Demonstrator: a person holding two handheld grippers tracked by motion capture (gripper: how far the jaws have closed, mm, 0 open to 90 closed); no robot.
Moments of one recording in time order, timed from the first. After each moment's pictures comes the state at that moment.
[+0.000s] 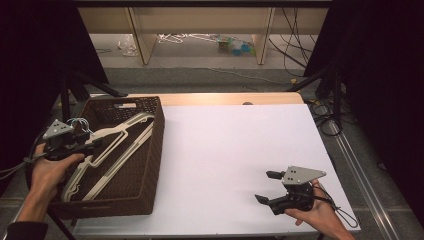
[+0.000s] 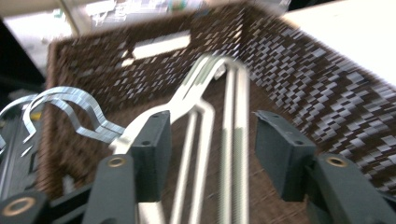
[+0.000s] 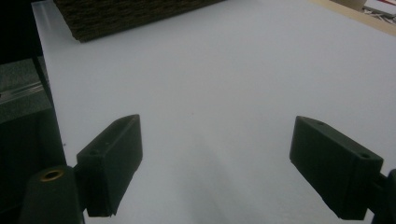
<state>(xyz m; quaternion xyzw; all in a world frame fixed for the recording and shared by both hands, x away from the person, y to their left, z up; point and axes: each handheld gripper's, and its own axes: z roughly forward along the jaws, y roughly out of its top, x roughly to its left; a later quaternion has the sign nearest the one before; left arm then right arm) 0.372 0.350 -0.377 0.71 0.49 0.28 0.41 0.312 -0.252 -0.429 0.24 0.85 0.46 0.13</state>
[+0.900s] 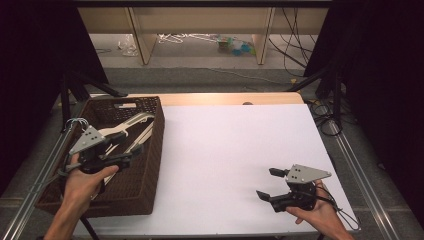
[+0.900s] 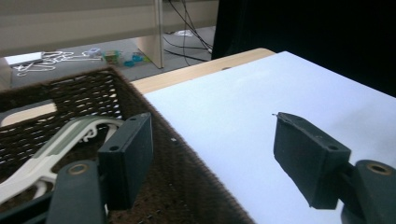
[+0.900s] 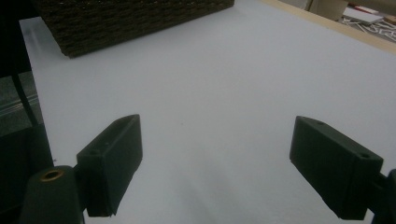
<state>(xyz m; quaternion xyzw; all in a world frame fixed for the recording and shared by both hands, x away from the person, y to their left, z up) 0.338 0.248 -0.358 0.71 0.40 0.24 0.52 0.310 -0.256 -0.425 0.26 0.83 0.47 0.15</state>
